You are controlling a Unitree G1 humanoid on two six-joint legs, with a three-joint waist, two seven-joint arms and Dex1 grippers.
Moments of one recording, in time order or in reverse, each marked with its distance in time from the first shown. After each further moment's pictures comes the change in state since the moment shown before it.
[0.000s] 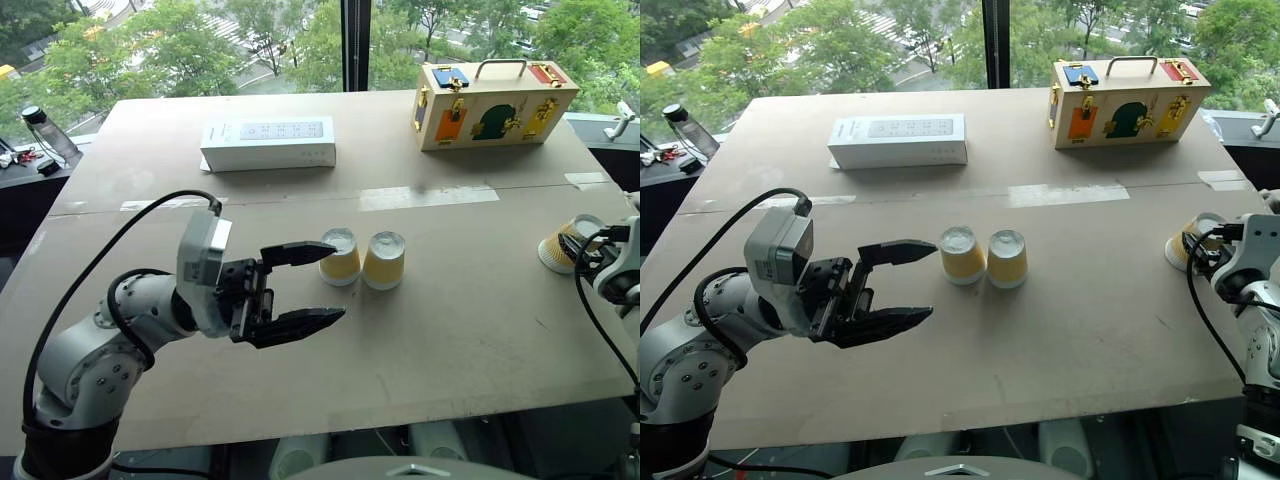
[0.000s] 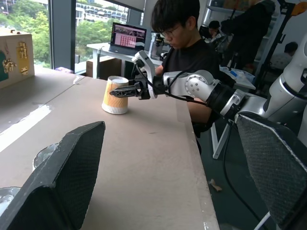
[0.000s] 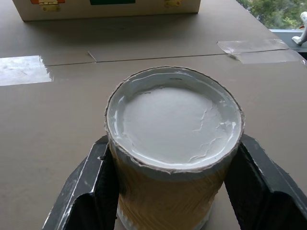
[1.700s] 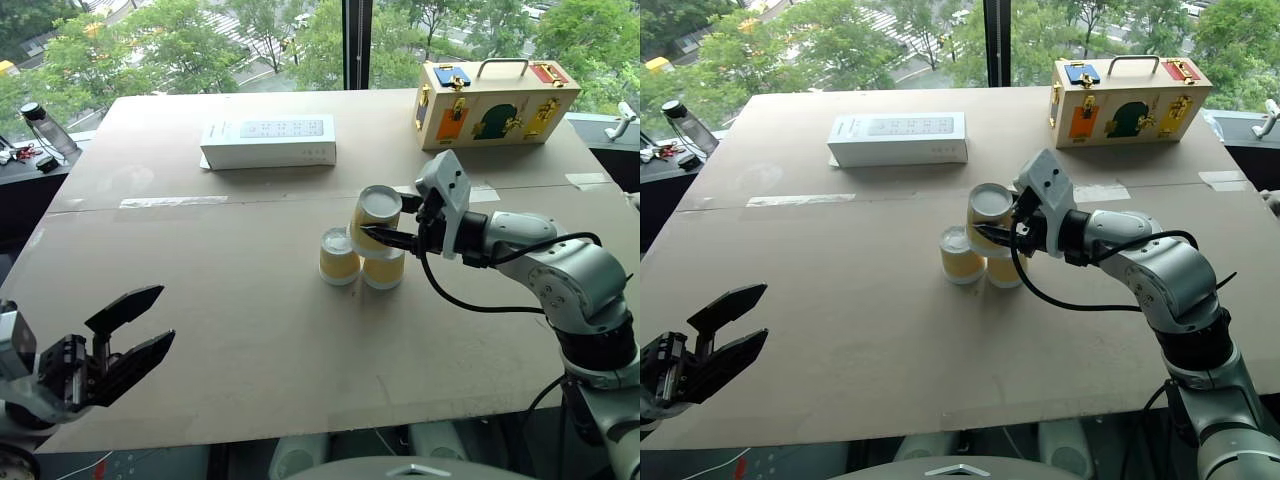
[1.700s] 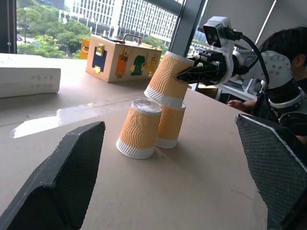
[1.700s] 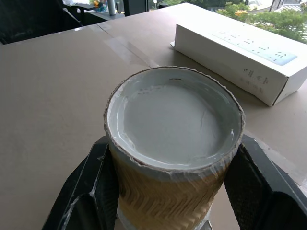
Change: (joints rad) left arm 0.534 -0.140 0.527 0.359 0.029 -0.286 -0.389; right arm -0.454 0.062 0.643 -0.438 0.199 0.377 0.175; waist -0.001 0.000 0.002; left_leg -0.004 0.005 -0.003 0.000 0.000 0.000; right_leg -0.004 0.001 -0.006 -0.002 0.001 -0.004
